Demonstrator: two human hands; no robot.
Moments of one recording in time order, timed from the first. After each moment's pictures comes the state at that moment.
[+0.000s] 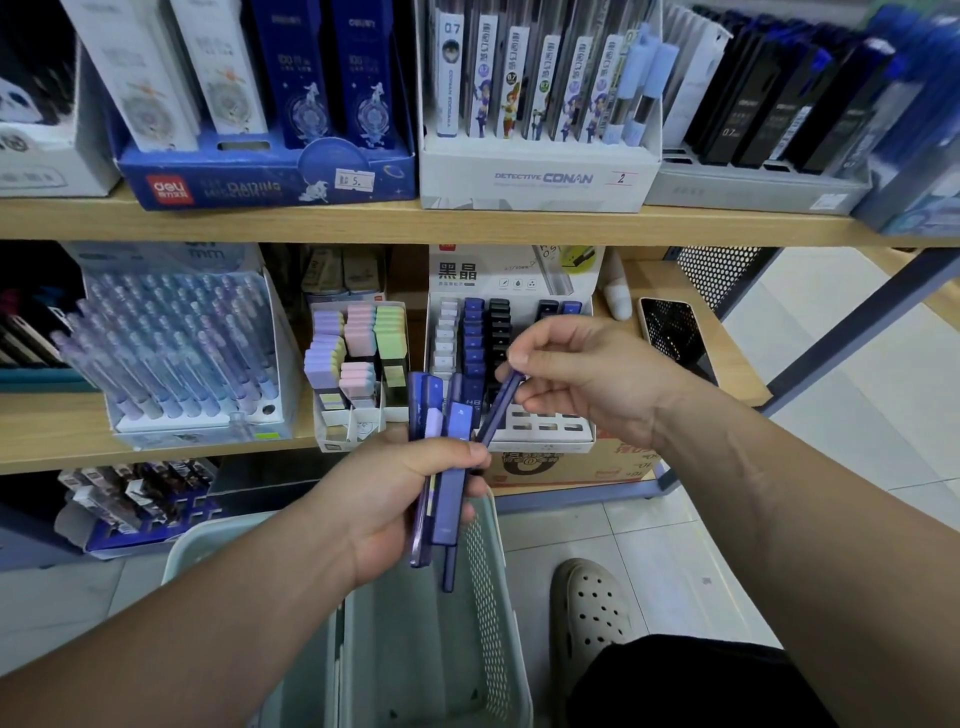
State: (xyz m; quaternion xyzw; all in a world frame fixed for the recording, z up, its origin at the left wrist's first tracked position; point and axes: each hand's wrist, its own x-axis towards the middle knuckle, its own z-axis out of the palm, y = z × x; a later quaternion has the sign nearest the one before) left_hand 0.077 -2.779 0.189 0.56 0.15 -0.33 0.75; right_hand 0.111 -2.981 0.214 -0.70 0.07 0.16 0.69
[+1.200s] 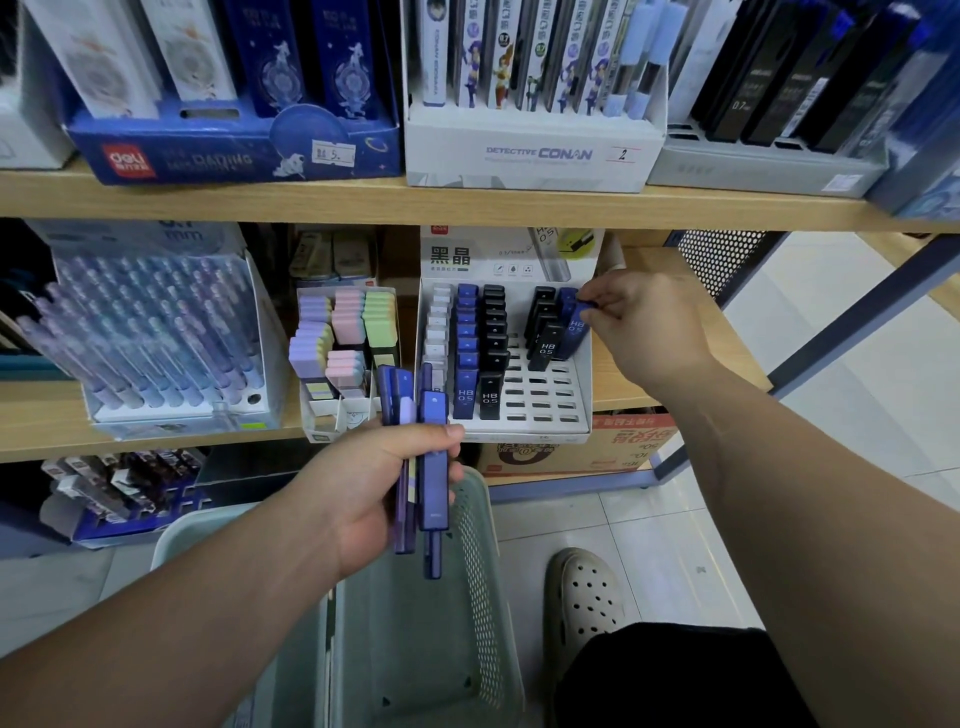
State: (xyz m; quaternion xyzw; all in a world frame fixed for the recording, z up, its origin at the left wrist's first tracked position) left_hand 0.084 -2.777 0.179 0.54 0.20 -0.32 0.75; right_hand 0.148 -3.040 0.184 -0.94 0.06 -0.16 0.28
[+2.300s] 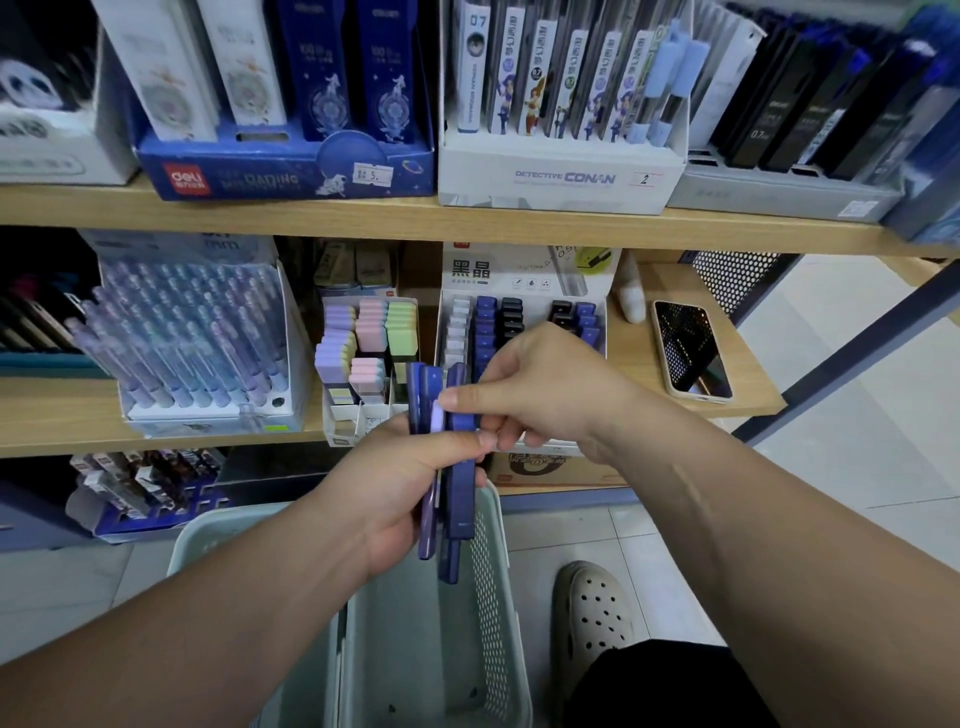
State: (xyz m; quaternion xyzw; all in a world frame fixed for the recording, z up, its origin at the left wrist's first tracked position) left_hand 0.079 -2.781 0.191 0.56 0.14 -0.28 0.77; right_hand 0.105 -2.927 0.234 -0.87 0.07 0.19 0.44
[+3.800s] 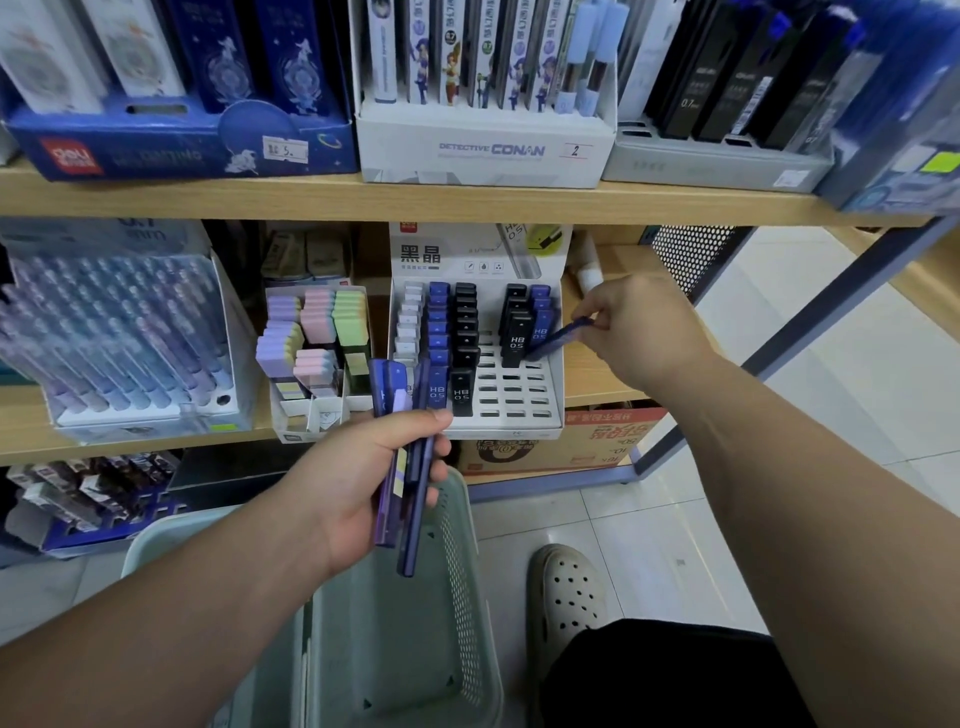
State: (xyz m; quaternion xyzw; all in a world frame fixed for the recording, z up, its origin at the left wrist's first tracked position) left_hand 0.081 -2.791 0.177 0.55 0.15 -0.33 0.76; right_hand 0.129 -3.055 0.202 -0.98 0.05 -0.08 0.14
